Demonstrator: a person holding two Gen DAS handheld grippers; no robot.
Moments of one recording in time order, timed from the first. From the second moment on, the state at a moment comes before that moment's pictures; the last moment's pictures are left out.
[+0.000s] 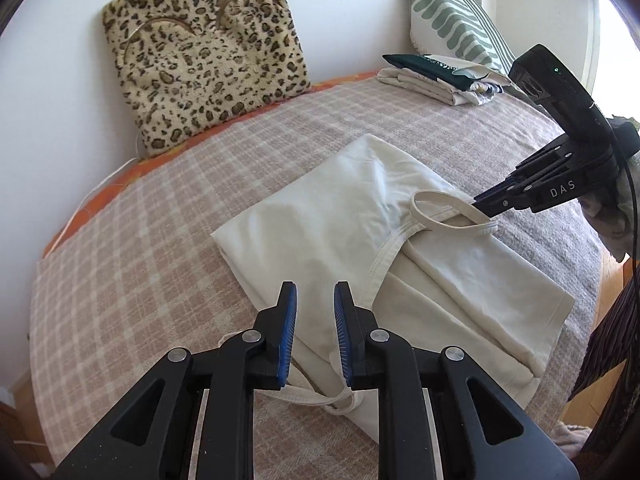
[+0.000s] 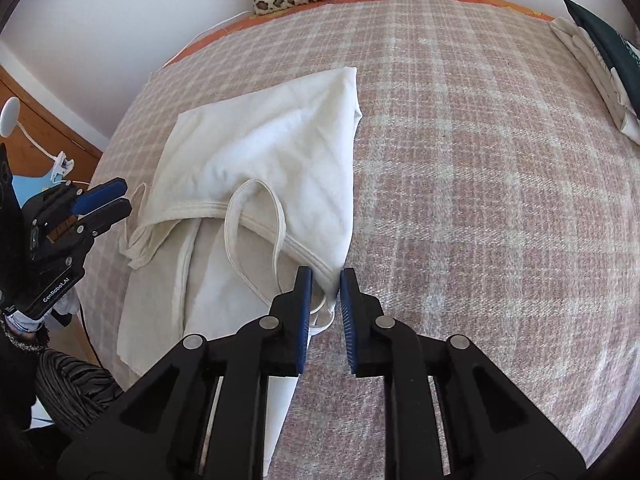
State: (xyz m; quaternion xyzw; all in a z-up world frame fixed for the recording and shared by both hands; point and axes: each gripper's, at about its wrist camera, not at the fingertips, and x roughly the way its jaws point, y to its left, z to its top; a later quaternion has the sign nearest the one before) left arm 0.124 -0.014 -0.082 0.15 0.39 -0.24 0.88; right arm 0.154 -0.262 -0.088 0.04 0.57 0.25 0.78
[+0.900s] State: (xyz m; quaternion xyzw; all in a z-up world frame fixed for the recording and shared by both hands) left arm 0.023 0.009 -0.069 0.14 0.39 -0.30 0.86; right arm 0.026 -0.271 -0.034 -0.03 0.49 0.37 0.79
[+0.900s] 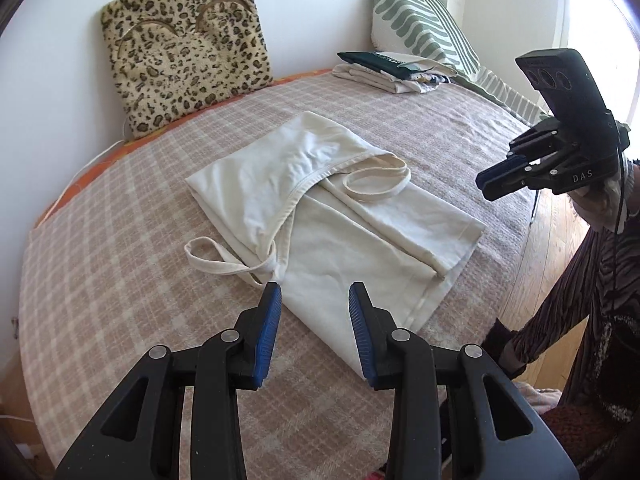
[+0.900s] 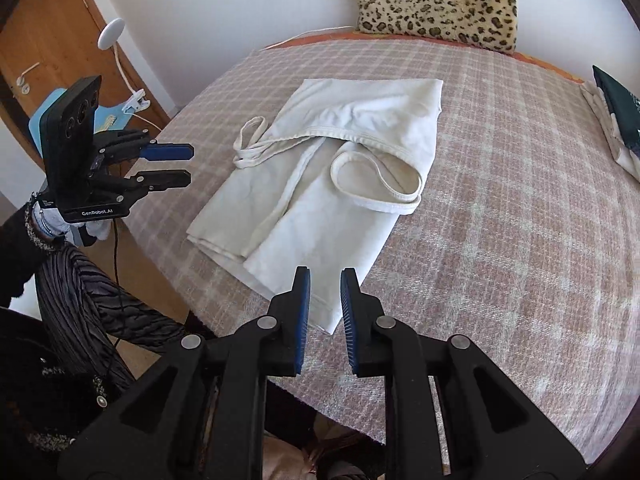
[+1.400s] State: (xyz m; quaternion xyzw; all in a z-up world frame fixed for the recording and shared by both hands) left arm -0.016 -0.027 -0.101 0.26 0.43 -0.35 0.80; right arm -0.014 -0.215 -0.052 -0.25 0.47 0.41 0.74
